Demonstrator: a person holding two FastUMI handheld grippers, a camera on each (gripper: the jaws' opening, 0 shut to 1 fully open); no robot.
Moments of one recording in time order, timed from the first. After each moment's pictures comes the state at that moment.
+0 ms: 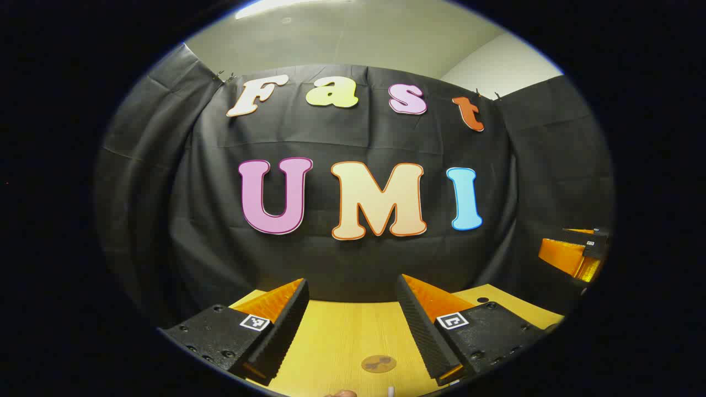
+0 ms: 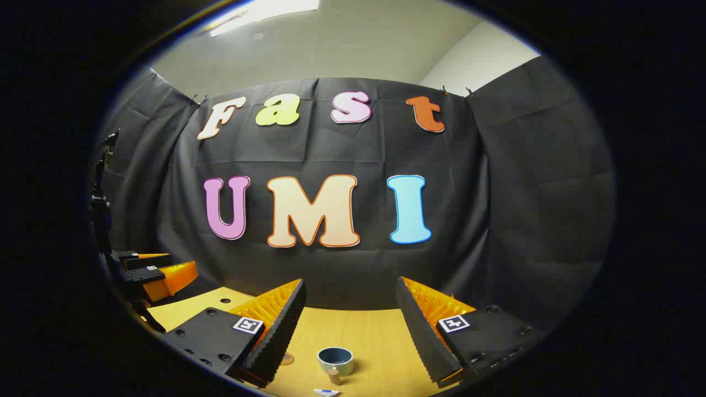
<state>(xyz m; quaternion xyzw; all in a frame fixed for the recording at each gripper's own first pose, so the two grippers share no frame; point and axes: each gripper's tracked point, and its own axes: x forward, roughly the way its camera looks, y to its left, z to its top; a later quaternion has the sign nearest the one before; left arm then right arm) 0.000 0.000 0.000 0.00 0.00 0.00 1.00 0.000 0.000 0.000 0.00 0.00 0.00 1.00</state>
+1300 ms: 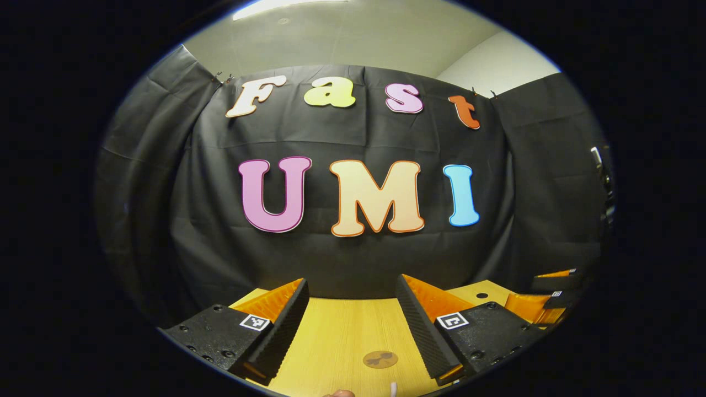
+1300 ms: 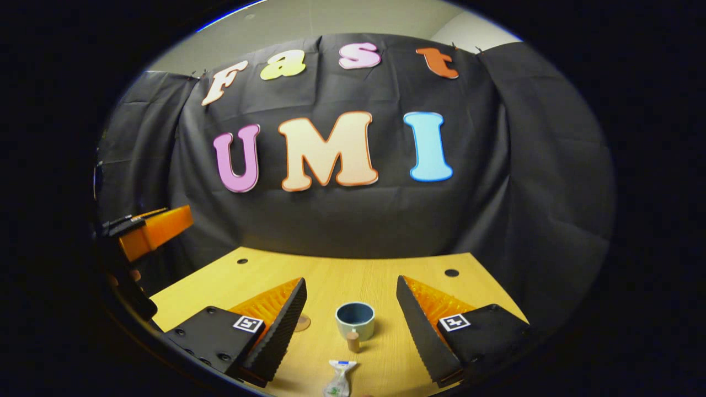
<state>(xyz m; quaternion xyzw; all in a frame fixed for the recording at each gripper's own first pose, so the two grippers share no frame) -0.012 0.003 -0.009 0.01 0.00 0.00 1.00 -0.007 0.024 -0.126 0.02 0.17 0.04 0.98</state>
